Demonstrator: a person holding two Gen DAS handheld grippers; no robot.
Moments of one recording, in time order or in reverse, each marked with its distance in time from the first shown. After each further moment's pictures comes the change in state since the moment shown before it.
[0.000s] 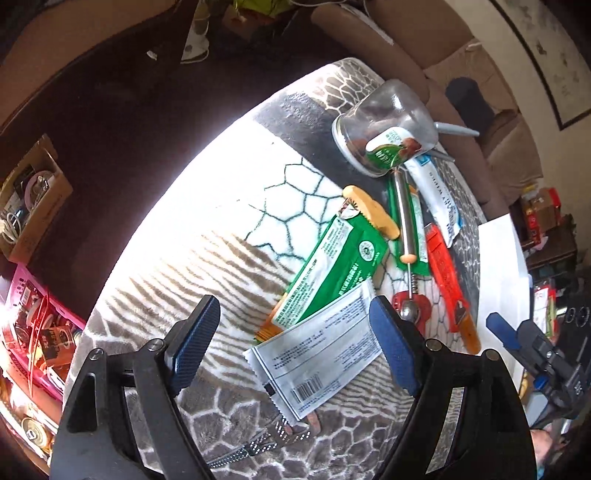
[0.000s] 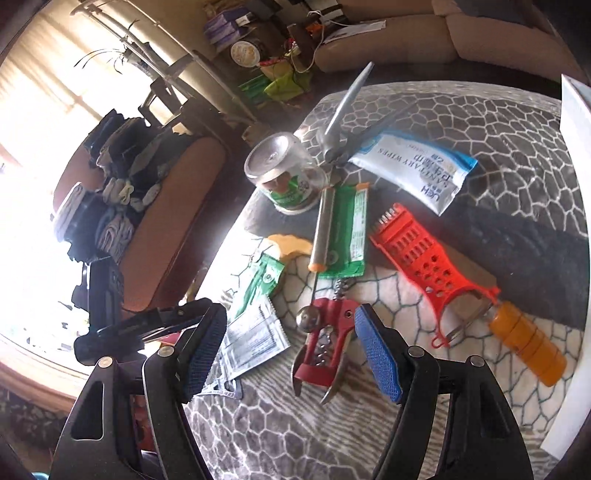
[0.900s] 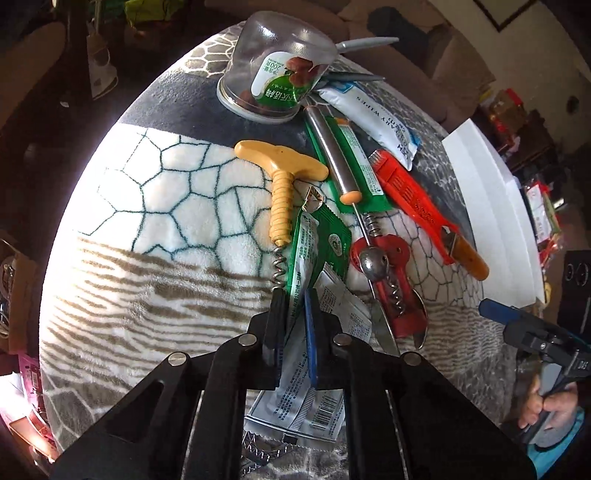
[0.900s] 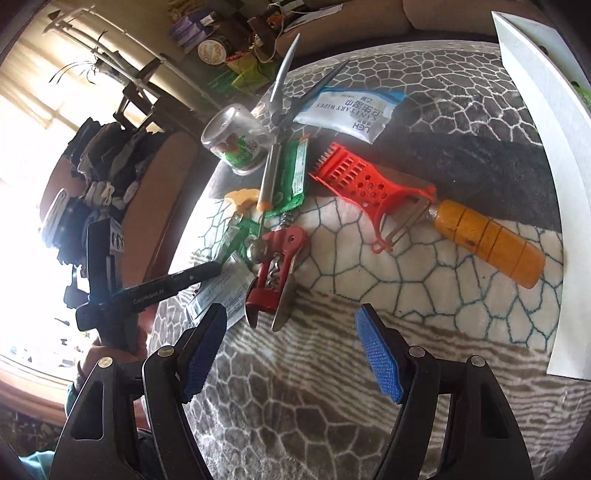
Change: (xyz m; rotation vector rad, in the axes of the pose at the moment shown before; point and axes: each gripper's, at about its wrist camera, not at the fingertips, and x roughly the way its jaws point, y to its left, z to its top) left arm 0.020 -0.067 -0.017 0.342 0.086 -0.079; right arm -0.022 -0.038 -0.058 0.059 0.032 -0.061
